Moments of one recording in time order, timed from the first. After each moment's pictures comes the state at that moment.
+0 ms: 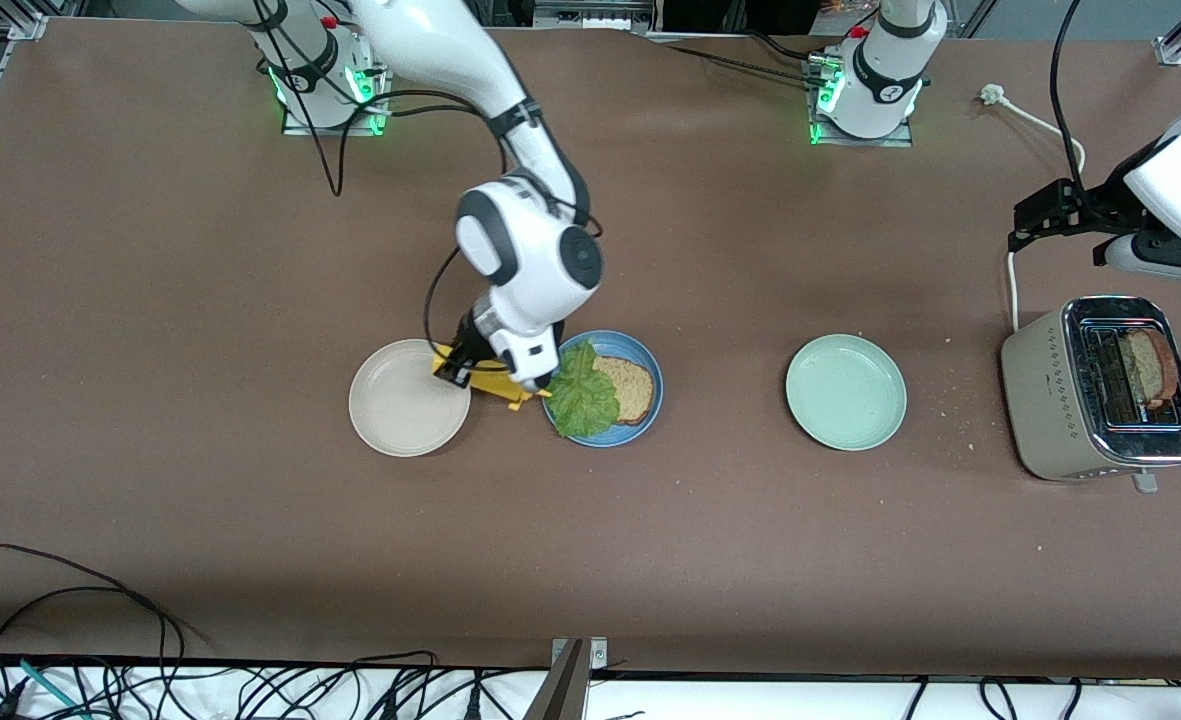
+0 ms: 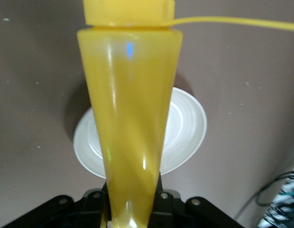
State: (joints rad) left arm 0.14 0.00 -0.16 -1.64 -0.05 1.57 0.12; right arm 1.02 0.79 -0.49 -1.37 -0.21 1.82 -0.59
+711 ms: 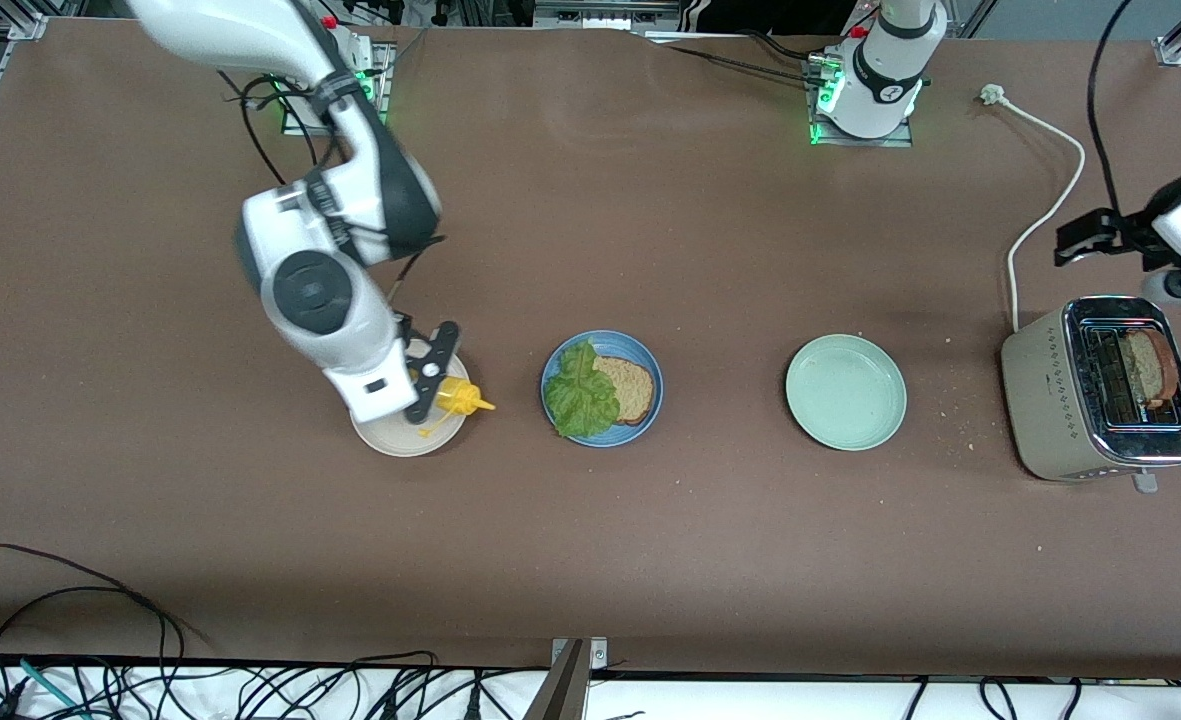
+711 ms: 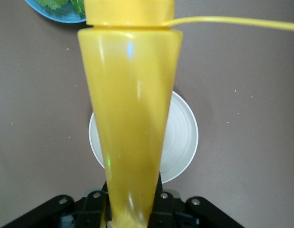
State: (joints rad) left arm 0.23 0.06 -0.15 -1.64 0.08 1.54 0.13; right arm 0.37 0.56 0.04 -1.38 -0.07 1.82 -0.84
